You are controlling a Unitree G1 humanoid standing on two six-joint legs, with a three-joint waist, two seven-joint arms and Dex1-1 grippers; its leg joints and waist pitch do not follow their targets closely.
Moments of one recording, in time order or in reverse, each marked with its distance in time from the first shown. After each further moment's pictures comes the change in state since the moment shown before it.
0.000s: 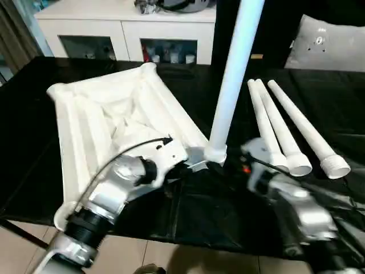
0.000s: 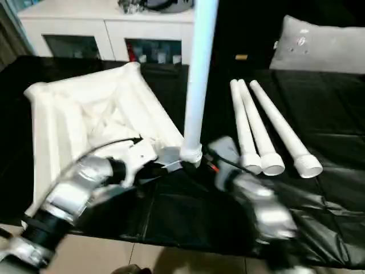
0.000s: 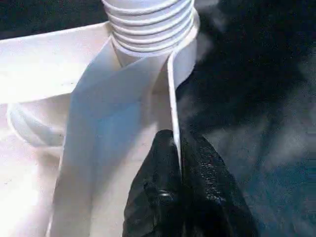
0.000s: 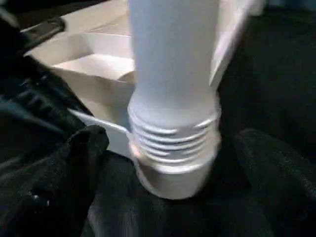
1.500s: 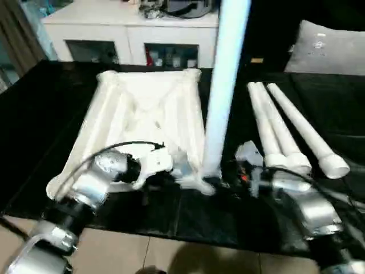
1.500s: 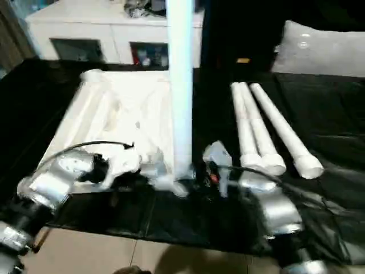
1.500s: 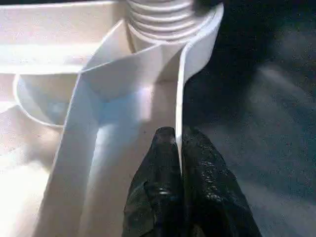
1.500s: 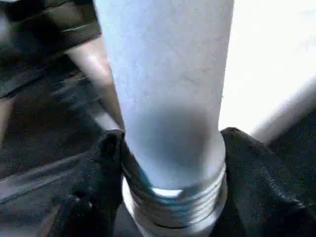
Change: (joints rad) left arm -0.032 -0.007 0.019 0.104 0.002 -0.024 -0.044; right arm -0.081 0.138 0.049 0.106 -0.060 0.046 -0.041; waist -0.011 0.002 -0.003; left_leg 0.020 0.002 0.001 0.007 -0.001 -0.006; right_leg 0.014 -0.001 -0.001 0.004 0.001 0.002
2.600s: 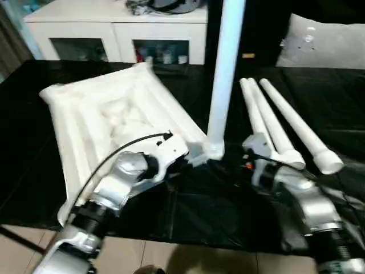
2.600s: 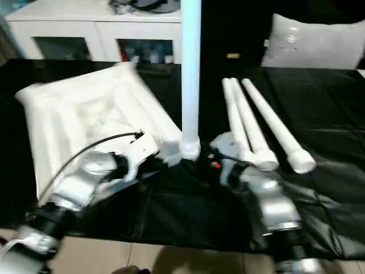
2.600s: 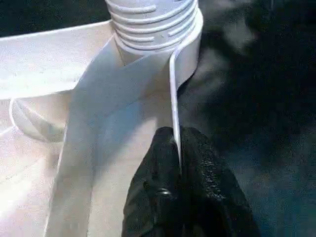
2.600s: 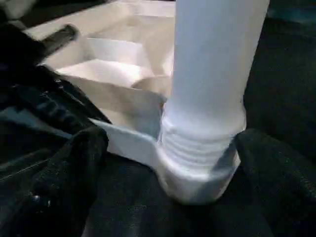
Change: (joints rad) left arm -0.009 -0.066 0.002 -0.009 0.015 0.021 0.130; right arm 0.004 -0.097 -0.046 -0.026 0.007 -0.072 0.048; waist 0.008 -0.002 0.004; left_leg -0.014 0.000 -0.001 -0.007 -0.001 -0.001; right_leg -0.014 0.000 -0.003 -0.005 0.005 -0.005
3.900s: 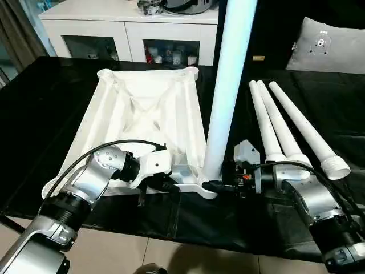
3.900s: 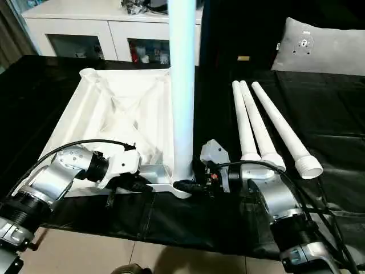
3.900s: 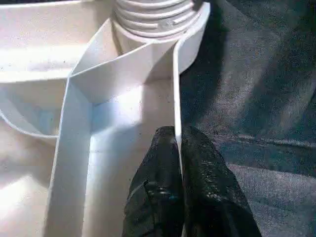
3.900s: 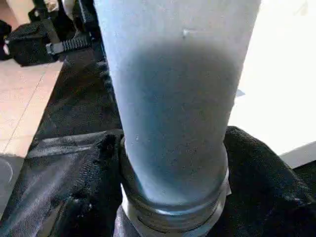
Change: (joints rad) left arm -0.020 0.163 -0.057 0.026 -0.052 -0.146 -0.377; right arm -0.060 -0.034 0.124 0.063 0.011 -0.026 0.305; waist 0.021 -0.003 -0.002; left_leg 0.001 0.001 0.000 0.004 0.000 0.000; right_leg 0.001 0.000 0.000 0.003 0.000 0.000
